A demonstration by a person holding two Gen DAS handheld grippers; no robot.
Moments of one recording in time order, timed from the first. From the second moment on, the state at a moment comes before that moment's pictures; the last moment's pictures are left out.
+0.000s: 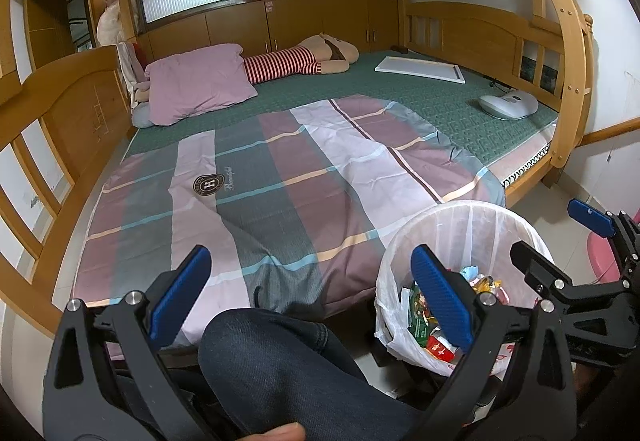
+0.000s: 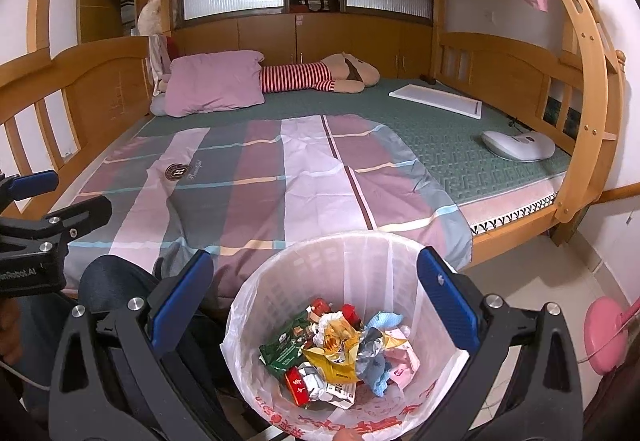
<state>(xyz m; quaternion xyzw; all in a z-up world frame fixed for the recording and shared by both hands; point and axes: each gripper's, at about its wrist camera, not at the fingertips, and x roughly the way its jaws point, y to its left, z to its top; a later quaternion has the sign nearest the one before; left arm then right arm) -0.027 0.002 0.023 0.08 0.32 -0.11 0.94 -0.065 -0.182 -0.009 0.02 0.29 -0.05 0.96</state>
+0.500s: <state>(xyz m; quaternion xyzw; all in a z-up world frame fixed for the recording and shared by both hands) -0.029 -0.002 0.021 0.09 0.32 -0.12 0.94 -0.065 -0.184 -0.012 0.03 0.29 -0.06 0.95</state>
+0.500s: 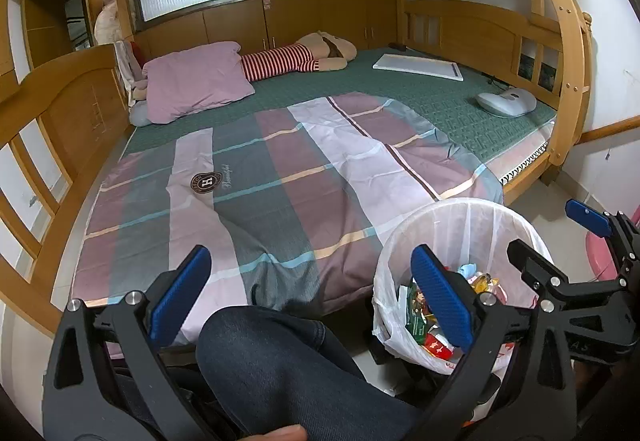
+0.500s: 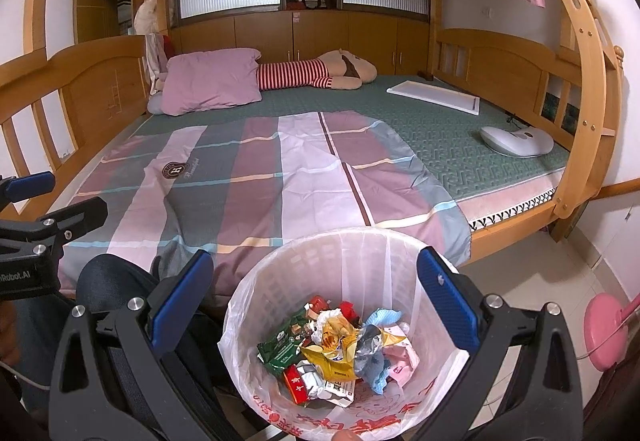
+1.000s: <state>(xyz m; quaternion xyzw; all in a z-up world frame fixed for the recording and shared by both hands) -0.029 -0.002 0.021 0.09 0.32 -0.12 0.94 -0.063 -0.185 -0.015 0.03 0.30 -0.06 0.95</state>
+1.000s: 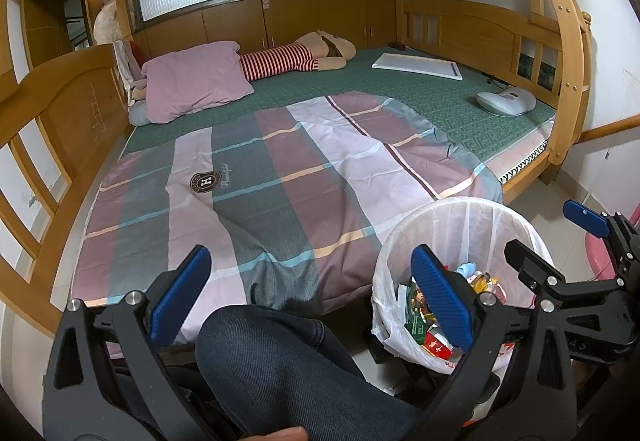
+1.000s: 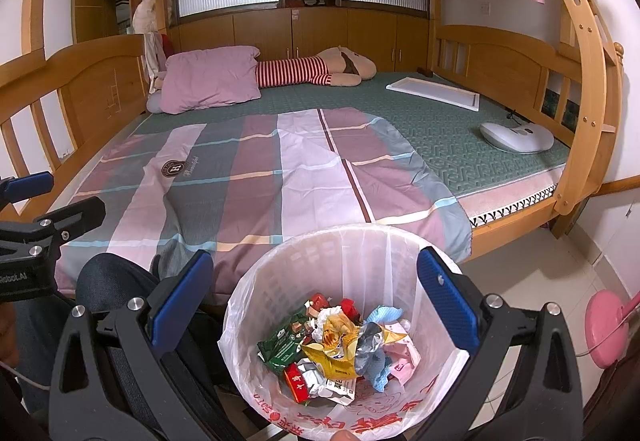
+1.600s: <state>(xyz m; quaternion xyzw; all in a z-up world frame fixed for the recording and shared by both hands) -0.032 -0.004 0.018 0.09 0.32 -0.12 0.93 -0.062 -0.184 -0.017 0.03 0.30 -0.06 0.95</state>
